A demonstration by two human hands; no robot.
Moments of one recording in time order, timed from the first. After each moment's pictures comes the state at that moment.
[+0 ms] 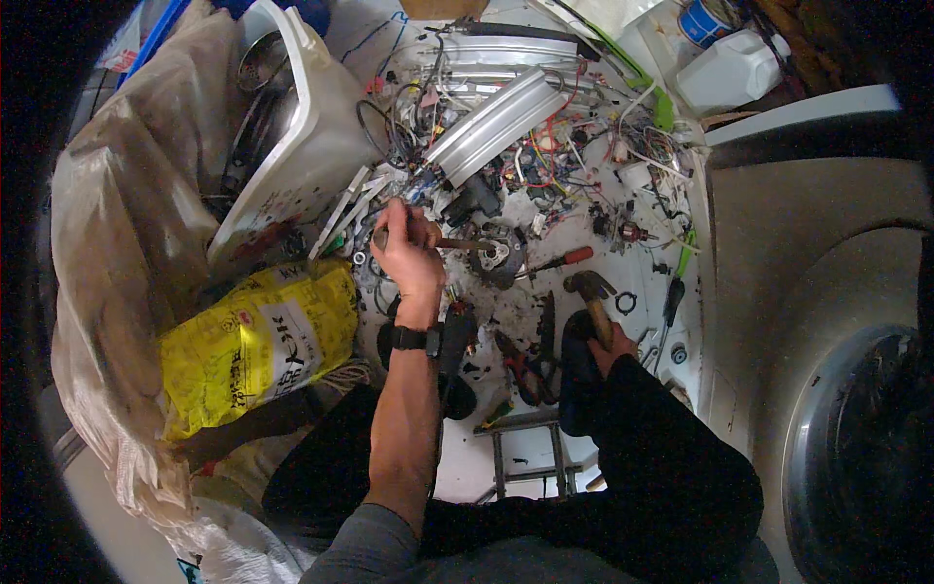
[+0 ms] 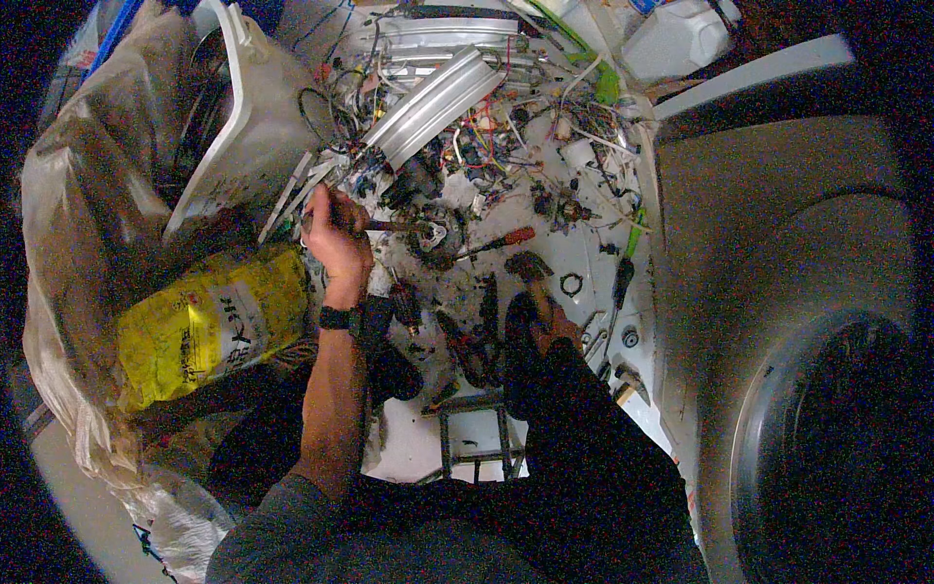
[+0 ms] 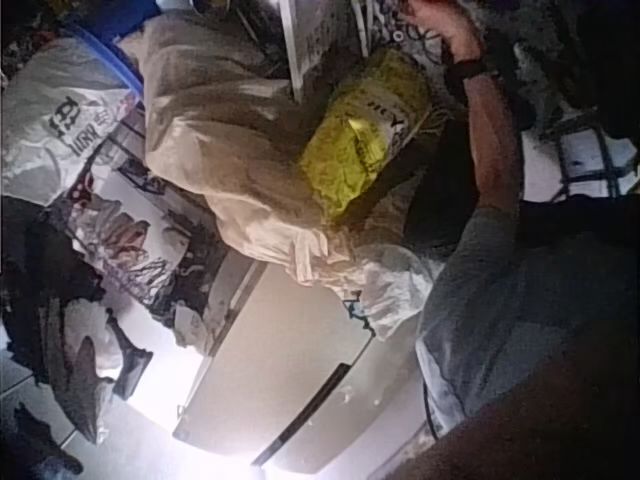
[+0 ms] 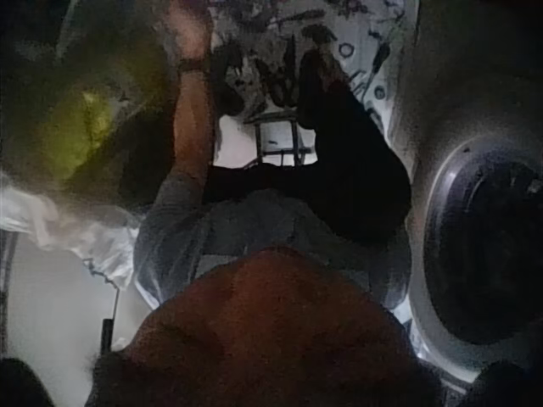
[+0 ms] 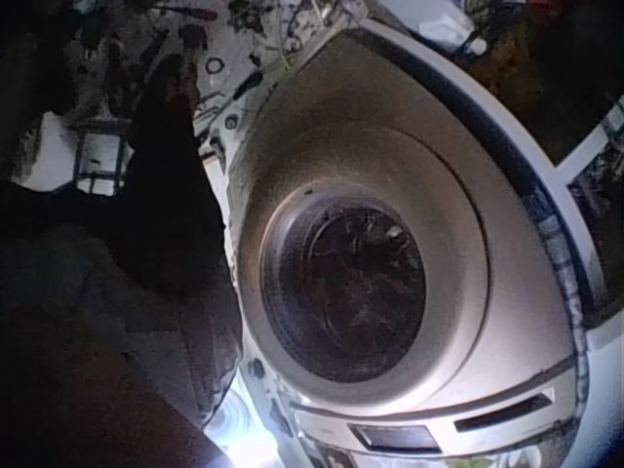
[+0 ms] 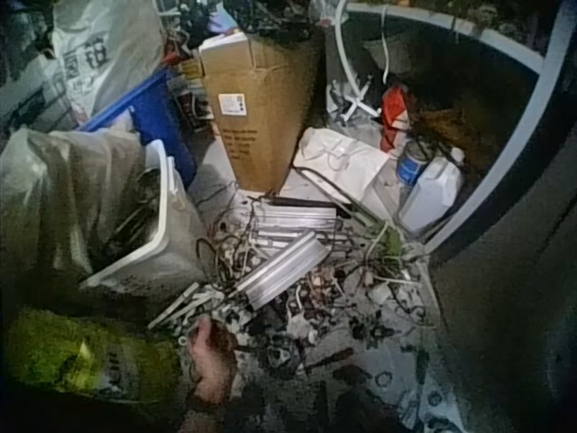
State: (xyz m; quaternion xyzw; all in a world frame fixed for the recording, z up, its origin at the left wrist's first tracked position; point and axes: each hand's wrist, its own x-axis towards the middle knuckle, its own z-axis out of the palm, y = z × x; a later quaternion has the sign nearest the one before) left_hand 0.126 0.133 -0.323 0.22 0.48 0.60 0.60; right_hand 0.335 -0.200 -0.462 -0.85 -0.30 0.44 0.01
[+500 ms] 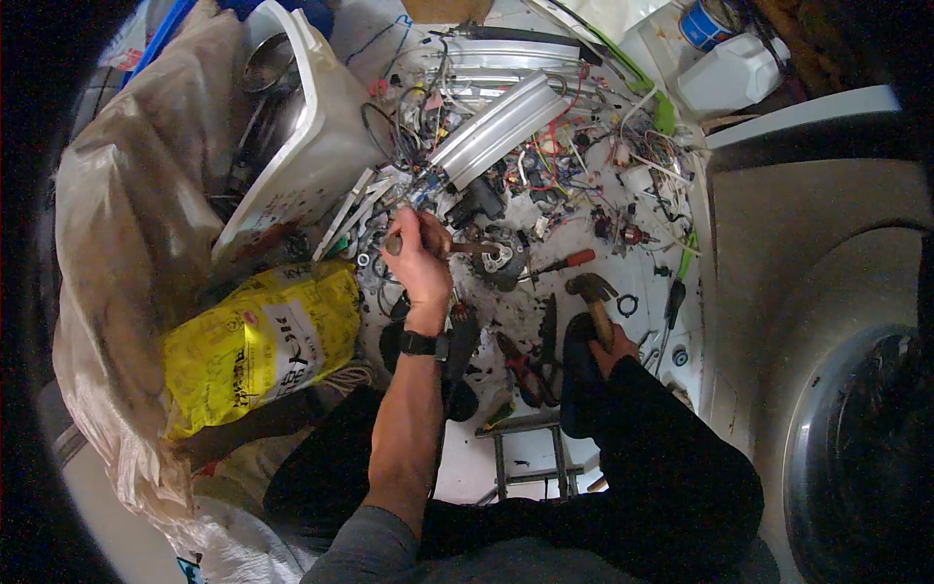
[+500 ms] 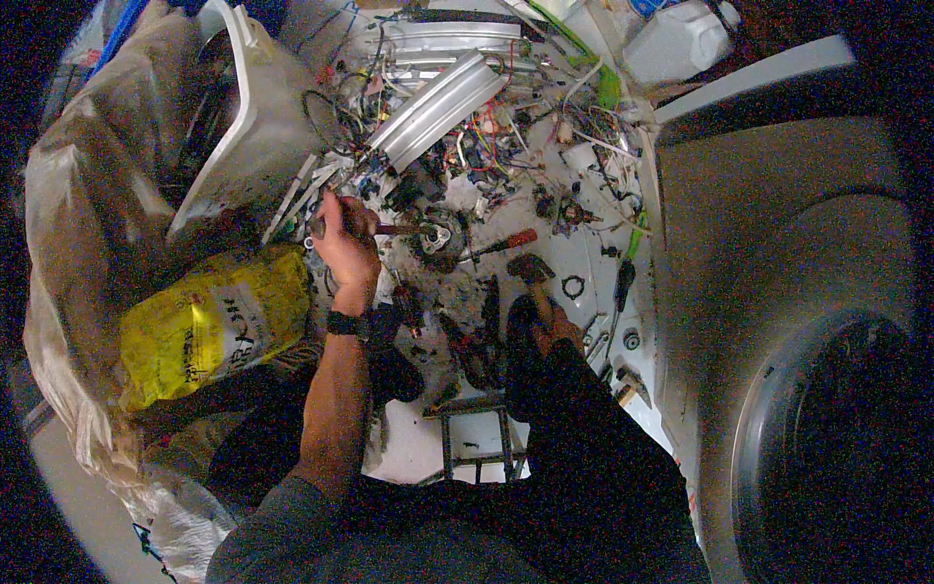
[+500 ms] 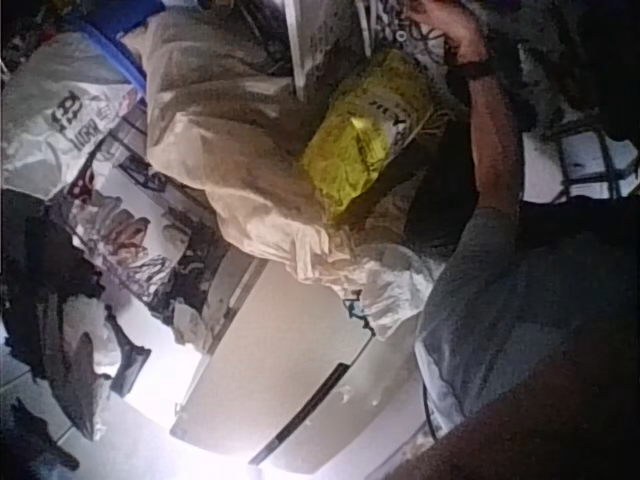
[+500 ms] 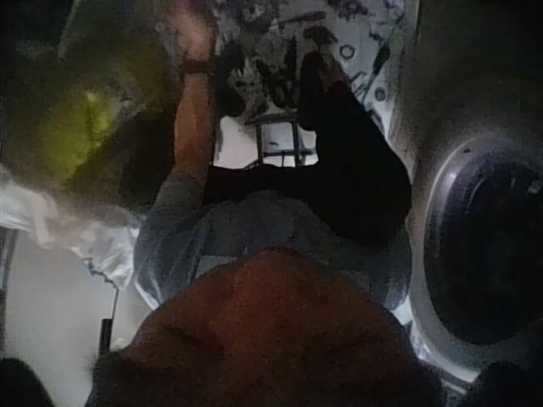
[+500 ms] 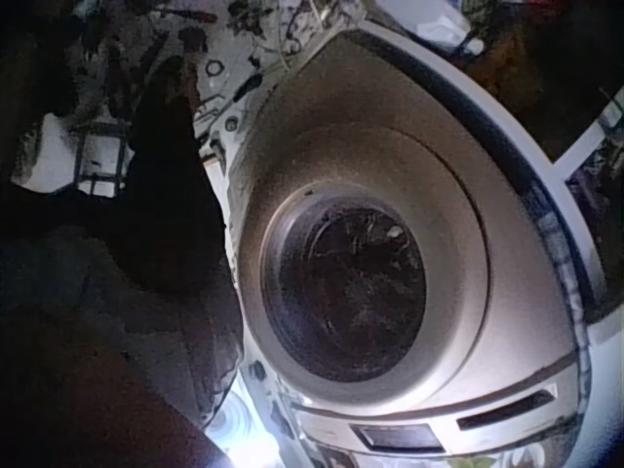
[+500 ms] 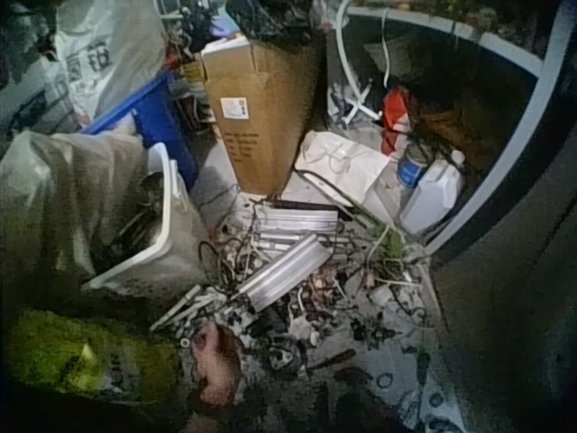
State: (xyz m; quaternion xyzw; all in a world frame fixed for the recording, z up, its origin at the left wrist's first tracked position) left_hand 0.126 0.122 -0.324 0.29 0.46 0.57 0.61; right_hand 0.336 -0.192 -0.448 -0.84 -0.29 0.46 0.05
